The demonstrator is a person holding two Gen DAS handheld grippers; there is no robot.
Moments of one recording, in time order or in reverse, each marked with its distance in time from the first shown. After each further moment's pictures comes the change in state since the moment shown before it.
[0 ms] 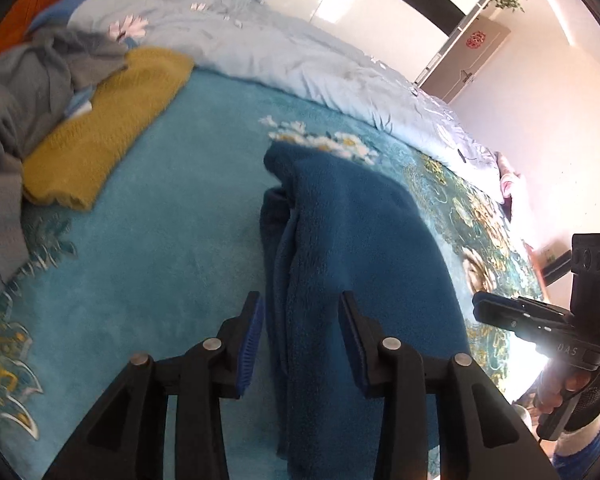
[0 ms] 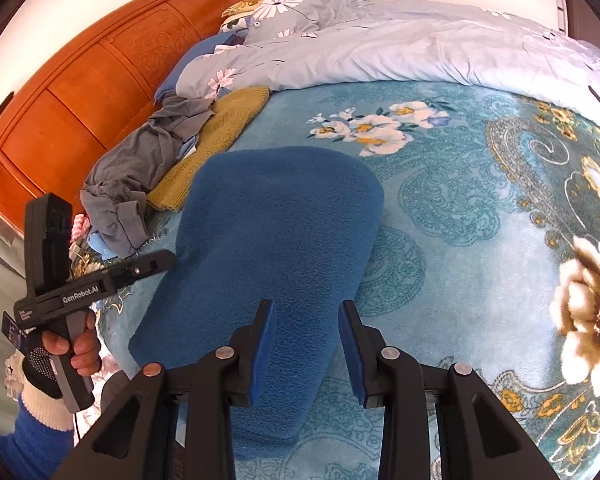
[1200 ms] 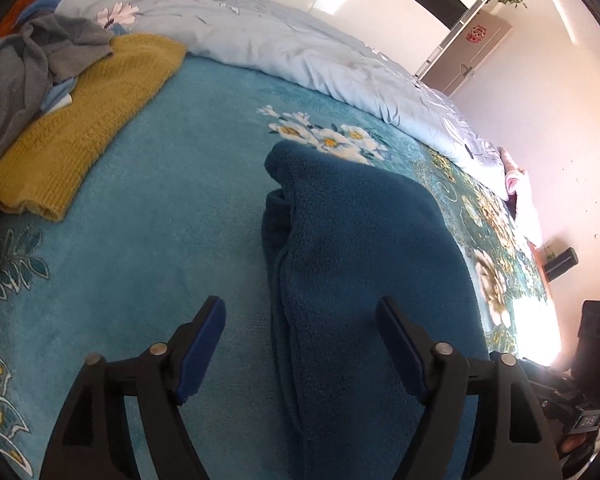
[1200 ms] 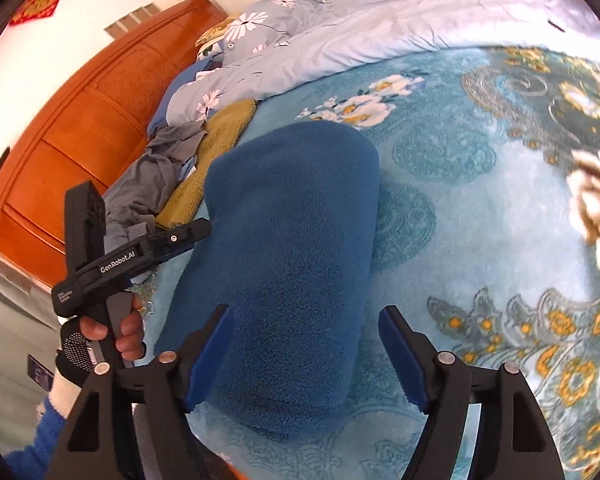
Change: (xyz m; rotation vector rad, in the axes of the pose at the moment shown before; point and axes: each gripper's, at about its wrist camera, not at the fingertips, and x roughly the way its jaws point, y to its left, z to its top) left arm 0.051 0.033 0.004 -0.069 0.104 -0.065; right arm 0.003 -0.010 -0.053 0.237 -0.059 0.087
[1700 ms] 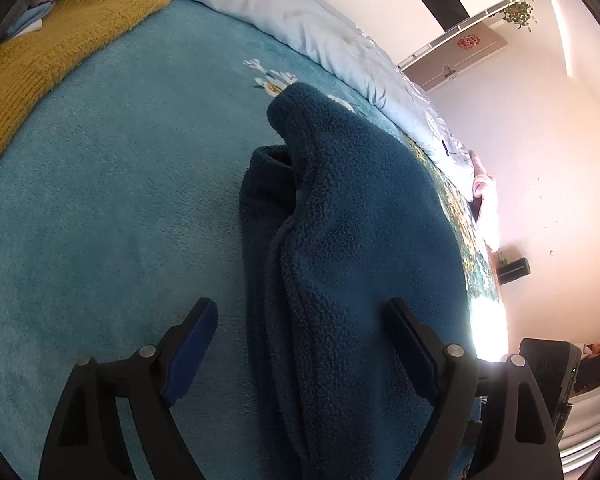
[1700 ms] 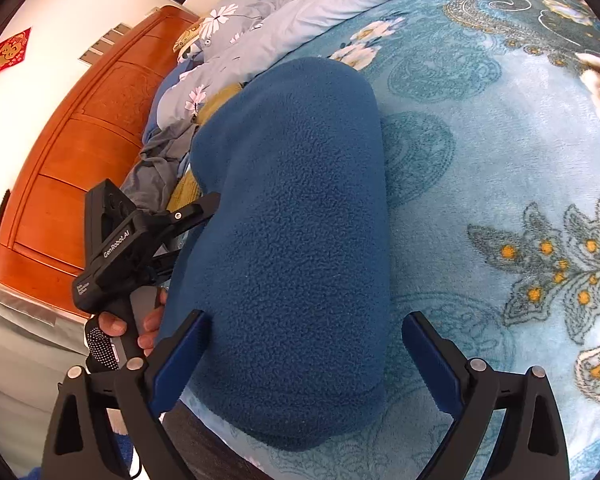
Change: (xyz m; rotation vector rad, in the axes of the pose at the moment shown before) left arm 0.040 0.026 0.001 -0.113 0.085 -0.211; right arm 0.039 -0.005 -0.020 0.146 0.051 0.084
